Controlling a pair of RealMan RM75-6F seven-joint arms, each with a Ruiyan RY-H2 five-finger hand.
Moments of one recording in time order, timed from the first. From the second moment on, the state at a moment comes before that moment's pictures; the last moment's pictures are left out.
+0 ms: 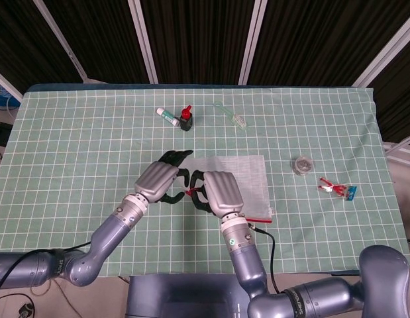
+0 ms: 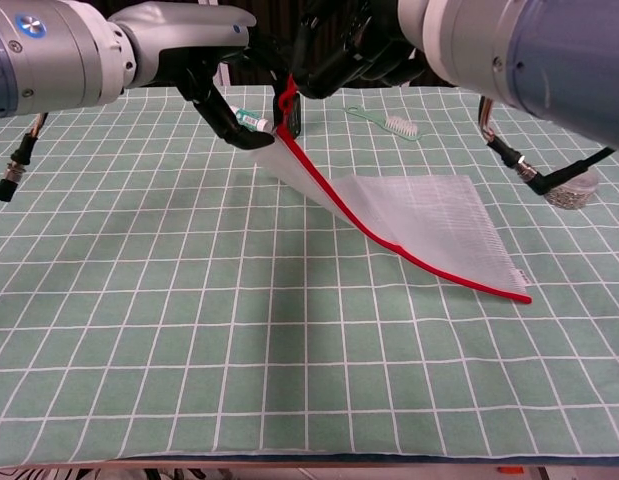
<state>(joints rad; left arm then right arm) -0.98 -1.38 -0.25 -1.86 0.78 0.95 0.42 0.92 -1.74 0.51 -2.10 -0.58 1.51 -0.82</state>
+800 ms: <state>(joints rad) -0.99 -1.41 -0.24 -1.87 0.79 0.99 0.40 0.92 -1.70 0.49 -2.12 -0.56 1.53 -0.78</state>
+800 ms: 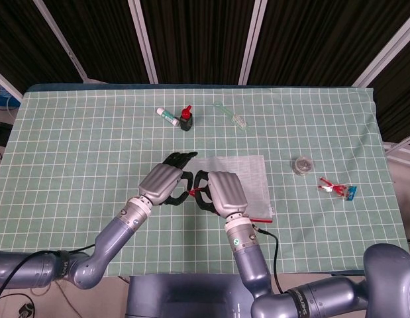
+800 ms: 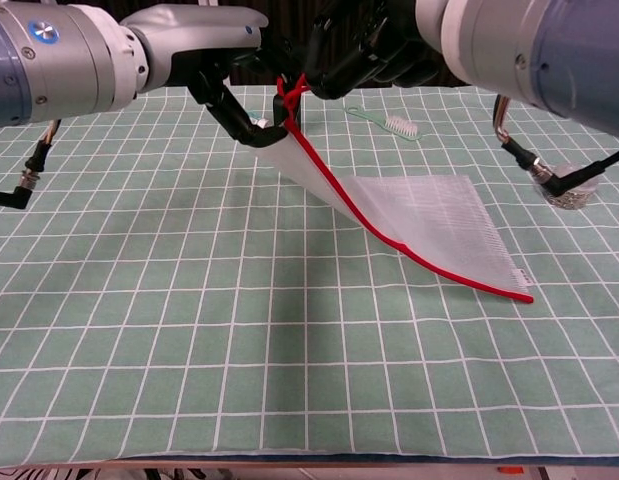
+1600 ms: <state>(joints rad) -0.96 -1.49 -0.34 -1.84 0.94 1.13 0.26 0.81 -1.63 0.39 -2.15 -0.62 1.54 -0.66</state>
